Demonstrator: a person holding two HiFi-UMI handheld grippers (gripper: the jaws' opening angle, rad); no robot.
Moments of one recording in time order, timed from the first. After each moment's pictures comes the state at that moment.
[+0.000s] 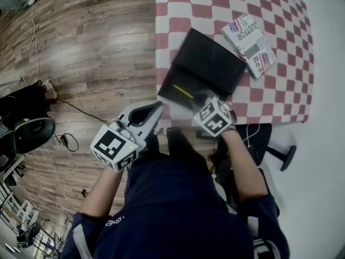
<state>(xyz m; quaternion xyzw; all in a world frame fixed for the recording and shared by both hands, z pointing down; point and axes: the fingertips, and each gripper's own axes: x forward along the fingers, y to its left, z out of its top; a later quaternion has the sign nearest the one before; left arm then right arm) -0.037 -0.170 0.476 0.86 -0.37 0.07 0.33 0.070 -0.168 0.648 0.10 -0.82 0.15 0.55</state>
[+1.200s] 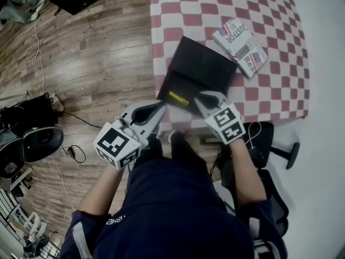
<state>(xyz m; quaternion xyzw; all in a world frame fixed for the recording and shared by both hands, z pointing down) -0.022 -0.179 0.438 0.89 -0.34 0.09 0.29 0.080 -0.197 0.555 0.22 -0.86 0.19 0.41</state>
